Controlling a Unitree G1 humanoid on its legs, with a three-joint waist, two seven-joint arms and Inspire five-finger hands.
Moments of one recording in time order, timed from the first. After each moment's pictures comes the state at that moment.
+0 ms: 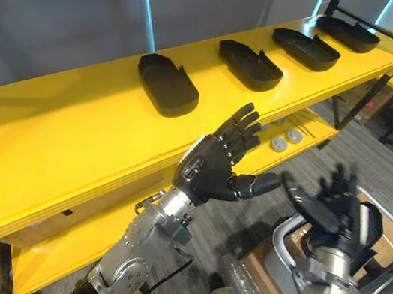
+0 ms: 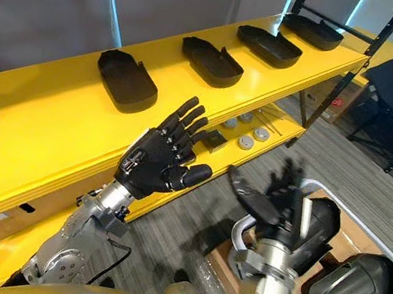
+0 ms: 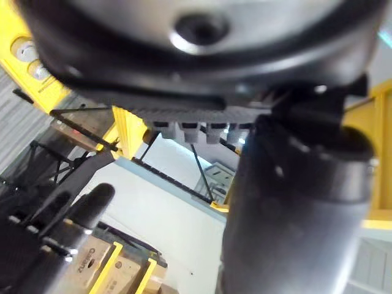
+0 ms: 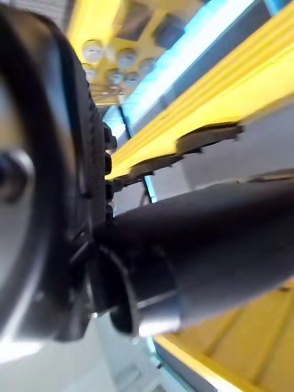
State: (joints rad) left arm 0.12 0.16 -0.53 -0.33 -0.62 -0.18 -0.08; right arm 0.41 -0.17 0.06 -0.35 0.45 -0.22 -0.14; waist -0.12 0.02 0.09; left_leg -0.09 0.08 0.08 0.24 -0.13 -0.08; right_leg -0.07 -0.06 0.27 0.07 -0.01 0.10
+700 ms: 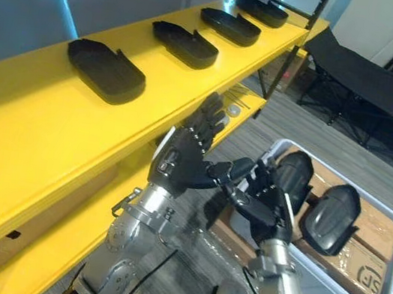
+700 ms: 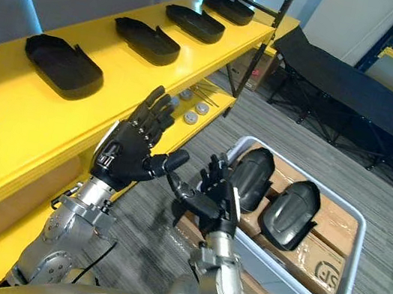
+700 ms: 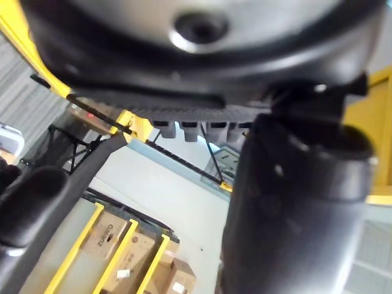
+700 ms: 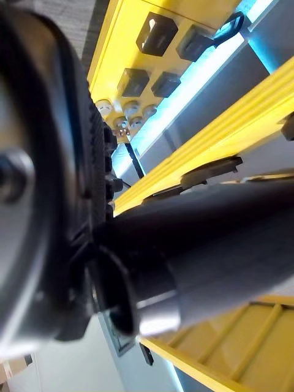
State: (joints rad) left arm 0.19 0.16 -0.37 -0.35 -0.51 -0.16 -0.02; right arm 0.31 -0.12 0.29 -0.12 0.51 -0.21 -0.09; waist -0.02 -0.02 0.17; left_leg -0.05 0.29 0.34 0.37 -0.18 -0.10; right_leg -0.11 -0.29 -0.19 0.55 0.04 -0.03
